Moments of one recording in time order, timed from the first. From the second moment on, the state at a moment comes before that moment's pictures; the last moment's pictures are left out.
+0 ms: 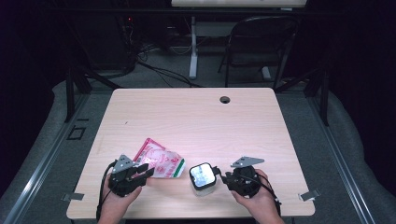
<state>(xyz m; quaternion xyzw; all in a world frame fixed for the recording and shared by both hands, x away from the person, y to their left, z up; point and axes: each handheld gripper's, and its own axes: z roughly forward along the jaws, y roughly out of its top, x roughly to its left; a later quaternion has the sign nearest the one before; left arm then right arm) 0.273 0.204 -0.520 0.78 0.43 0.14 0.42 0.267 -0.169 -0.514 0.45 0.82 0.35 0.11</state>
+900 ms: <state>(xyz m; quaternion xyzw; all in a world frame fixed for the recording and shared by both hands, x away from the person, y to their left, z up) 0.273 0.136 -0.507 0.83 0.37 0.11 0.41 0.291 -0.153 -0.481 0.45 0.81 0.37 0.09</state>
